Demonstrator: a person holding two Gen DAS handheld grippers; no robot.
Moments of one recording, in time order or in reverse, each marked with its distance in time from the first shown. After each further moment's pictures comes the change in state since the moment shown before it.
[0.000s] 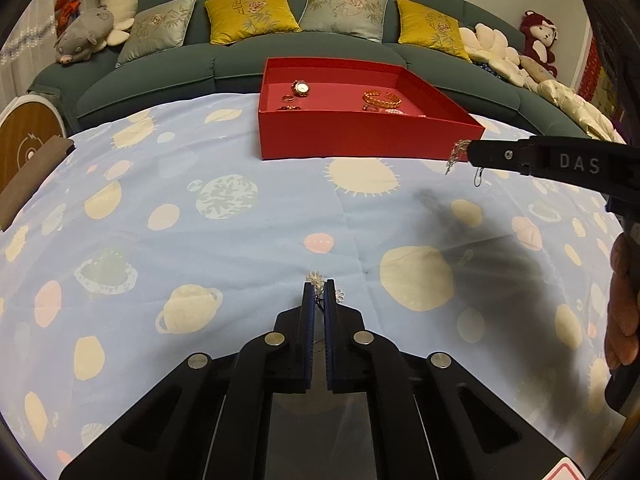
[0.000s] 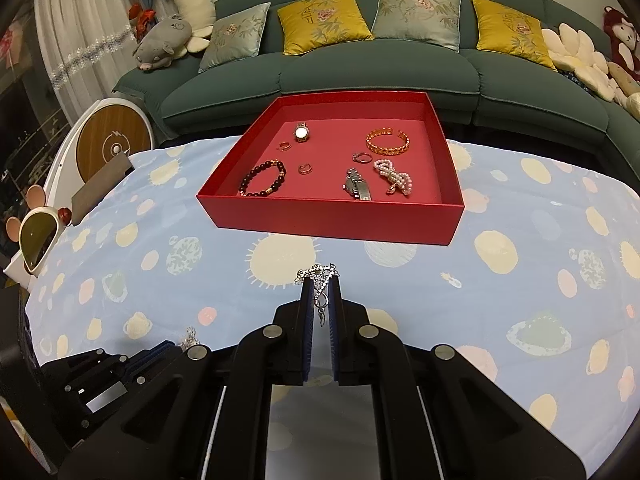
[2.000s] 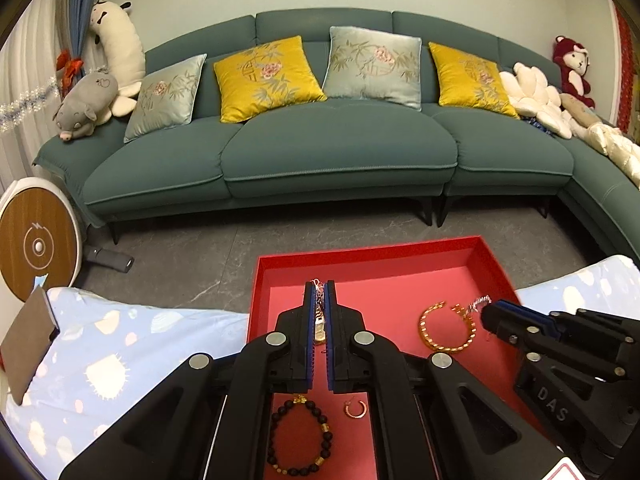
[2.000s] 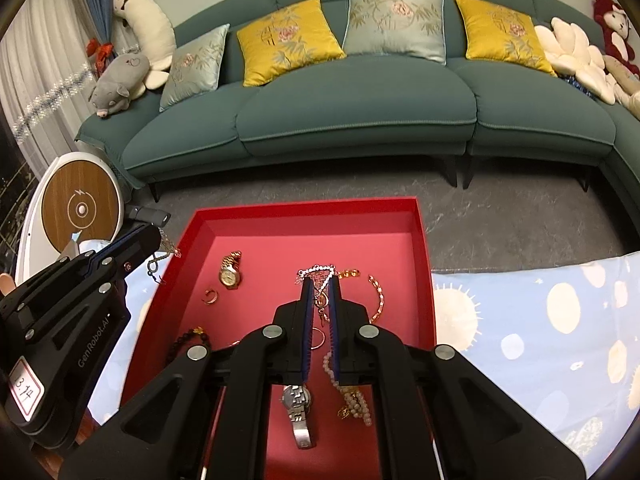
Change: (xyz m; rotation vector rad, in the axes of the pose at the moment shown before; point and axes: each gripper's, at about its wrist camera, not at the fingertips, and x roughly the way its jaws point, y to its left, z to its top) left arm 0.116 -0.002 0.253 0.015 -0.158 0.175; right arm 0.111 -0.062 0.162 0.079 -0.023 -0.035
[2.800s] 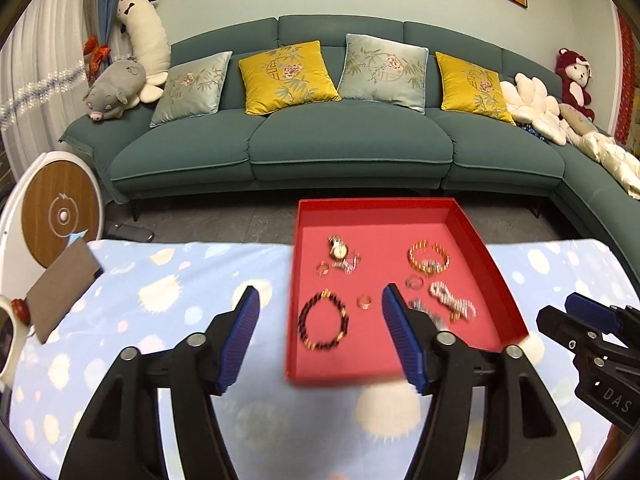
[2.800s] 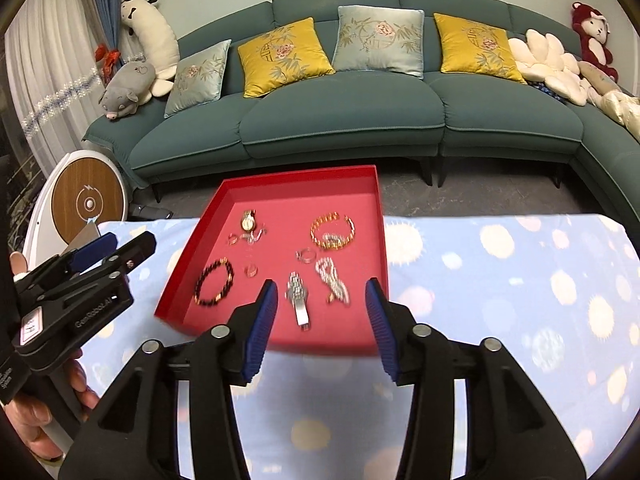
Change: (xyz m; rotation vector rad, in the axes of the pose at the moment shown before) left arm -0.122 0.021 -0.065 -0.044 -0.010 0.018; right arm -0.130 0.009 -0.085 0.010 -0.056 -0.048
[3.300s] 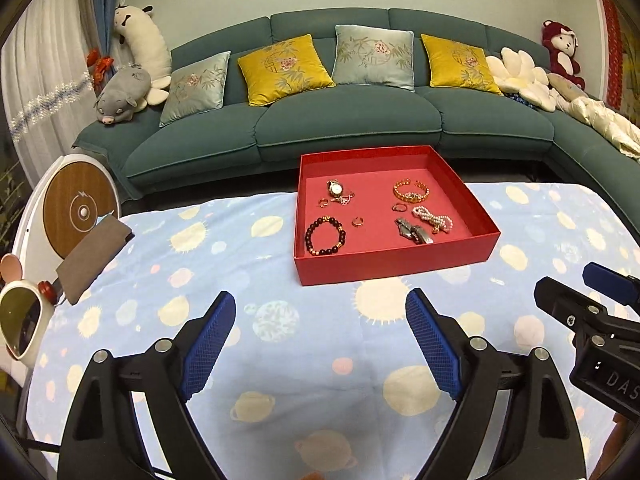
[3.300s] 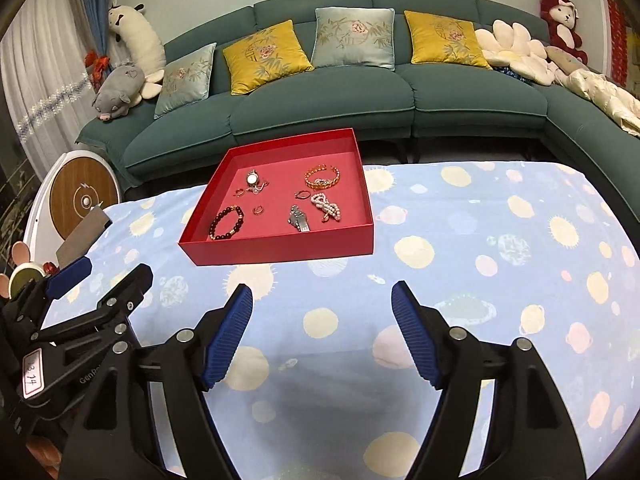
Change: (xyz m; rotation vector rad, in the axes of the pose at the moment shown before) left arm -0.065 -0.017 -0.077 0.073 0.028 0.030; right arm -0.059 0.015 -0.076 0.044 -0.019 -0.064
